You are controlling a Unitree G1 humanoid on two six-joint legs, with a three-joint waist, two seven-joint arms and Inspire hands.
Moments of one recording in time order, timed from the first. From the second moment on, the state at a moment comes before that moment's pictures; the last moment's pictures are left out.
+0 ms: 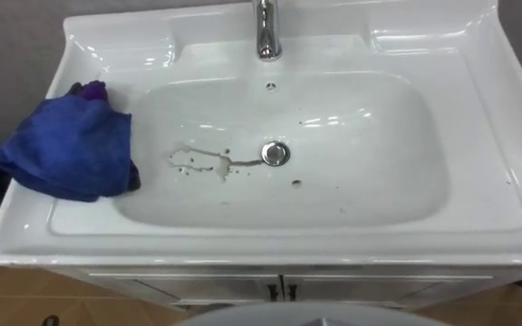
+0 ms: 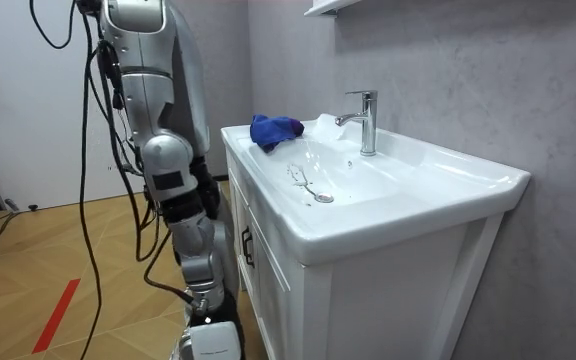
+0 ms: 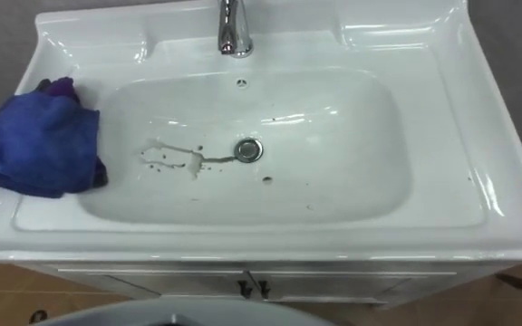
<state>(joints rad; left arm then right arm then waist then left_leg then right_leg) 0.28 0.27 0.57 1.02 -0.23 0.14 0.40 0.11 -0.30 -0.12 1.30 0.21 0.13 -0.04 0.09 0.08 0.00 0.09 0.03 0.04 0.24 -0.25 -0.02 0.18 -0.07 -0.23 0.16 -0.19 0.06</state>
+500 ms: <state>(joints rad) 0.25 0.34 0.63 0.47 -0.24 -0.01 0.86 0.12 -0.31 -0.10 1.28 0.19 0.08 -0.08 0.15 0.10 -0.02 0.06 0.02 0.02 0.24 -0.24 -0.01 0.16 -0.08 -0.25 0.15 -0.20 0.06</state>
